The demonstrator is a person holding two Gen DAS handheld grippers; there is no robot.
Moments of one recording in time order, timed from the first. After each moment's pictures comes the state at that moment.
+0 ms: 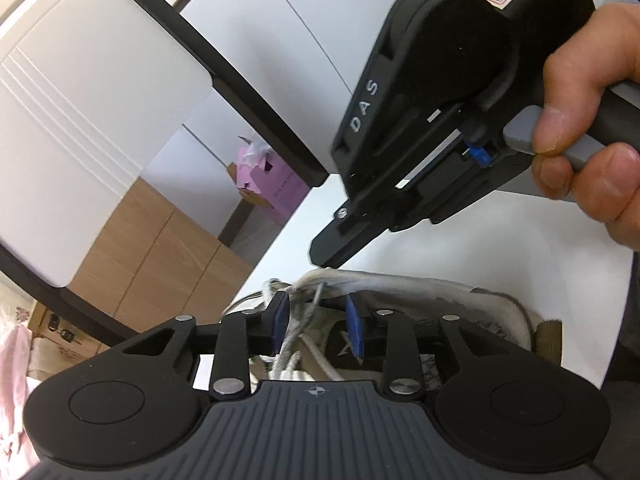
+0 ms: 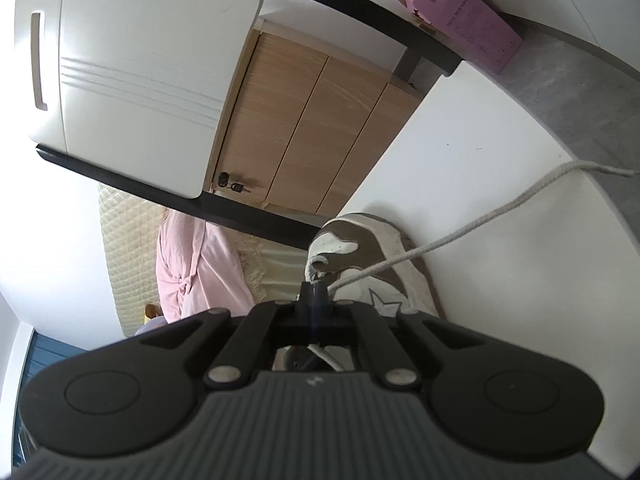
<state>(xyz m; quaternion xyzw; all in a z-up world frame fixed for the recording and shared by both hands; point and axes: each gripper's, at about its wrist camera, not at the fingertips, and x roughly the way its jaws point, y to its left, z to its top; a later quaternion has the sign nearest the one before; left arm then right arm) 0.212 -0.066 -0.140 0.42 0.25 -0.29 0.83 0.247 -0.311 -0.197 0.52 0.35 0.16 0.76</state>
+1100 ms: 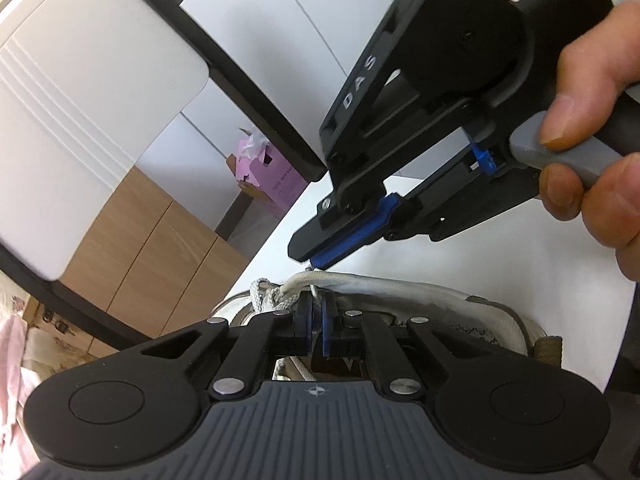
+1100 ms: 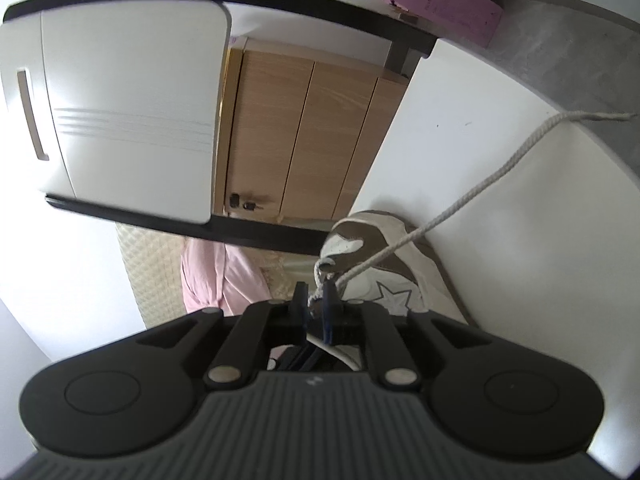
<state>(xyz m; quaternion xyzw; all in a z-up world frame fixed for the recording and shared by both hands) 0.267 -0.001 -0.151 0.40 0.26 -0.28 0.83 0.241 -0.313 -0.209 0.59 0.33 0.15 0.72</state>
